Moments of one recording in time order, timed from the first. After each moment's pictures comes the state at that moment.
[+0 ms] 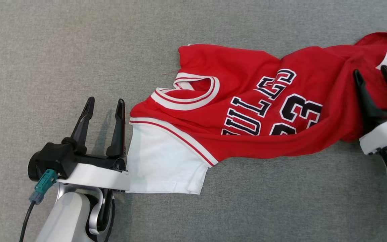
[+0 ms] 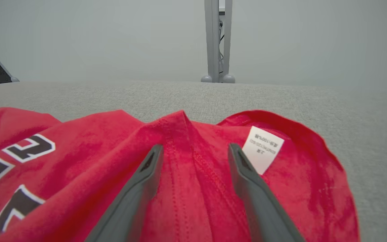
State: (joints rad) left arm -0.27 0.15 -0.25 0.13 -0.38 0.08 -0.26; right arm -0.47 -0.35 0.11 0.31 0.42 0.13 -0.06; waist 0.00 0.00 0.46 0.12
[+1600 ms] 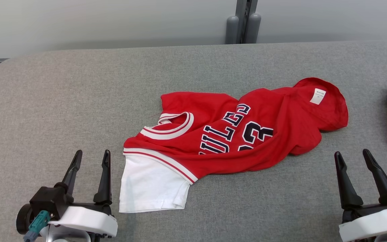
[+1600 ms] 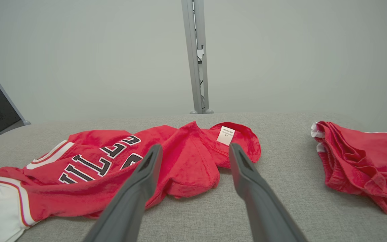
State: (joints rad) left arm -0.03 0.22 -0.23 0.07 -0.40 0.14 -0.21; right arm 0.07 -0.10 -0.05 -0.10 0.24 0.13 -0.07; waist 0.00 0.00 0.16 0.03
